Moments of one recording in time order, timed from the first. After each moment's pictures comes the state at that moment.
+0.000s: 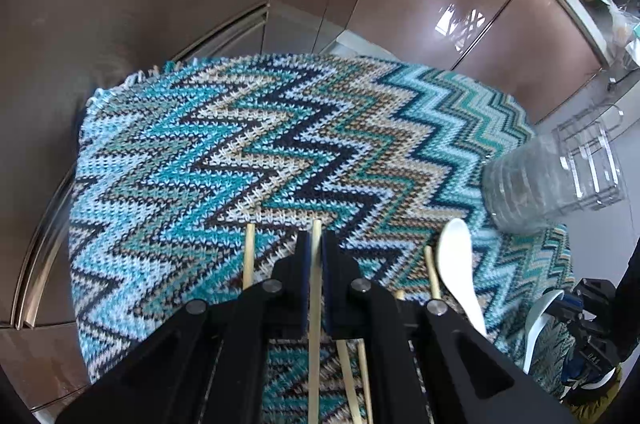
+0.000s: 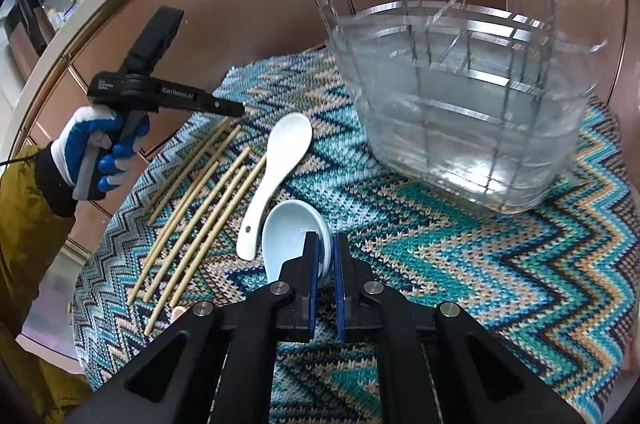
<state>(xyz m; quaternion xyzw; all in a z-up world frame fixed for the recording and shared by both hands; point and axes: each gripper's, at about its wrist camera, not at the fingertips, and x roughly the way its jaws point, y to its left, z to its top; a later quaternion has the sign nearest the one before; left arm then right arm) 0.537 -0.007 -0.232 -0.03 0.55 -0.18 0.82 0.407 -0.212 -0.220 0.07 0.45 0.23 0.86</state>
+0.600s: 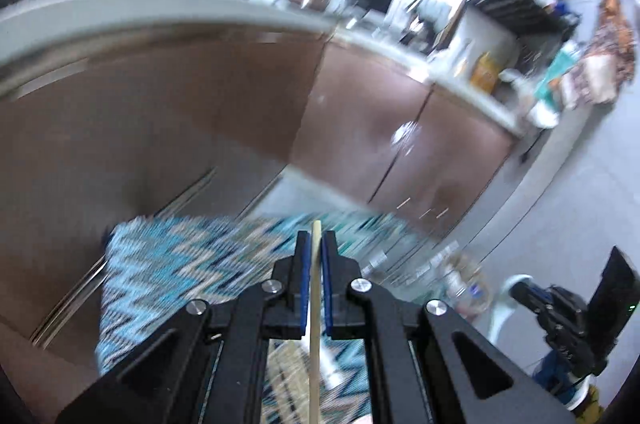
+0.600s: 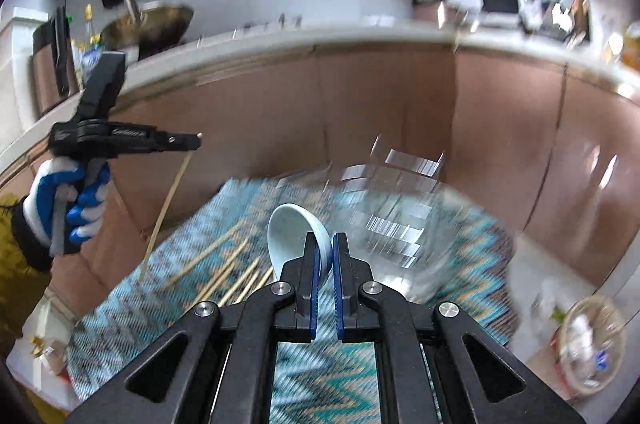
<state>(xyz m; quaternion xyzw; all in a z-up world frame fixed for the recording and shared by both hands) 0.434 -0.037 -0.029 -0.09 0.31 -0.25 0.91 0.331 -0.231 -0.062 0.01 0.24 0.12 0.96</state>
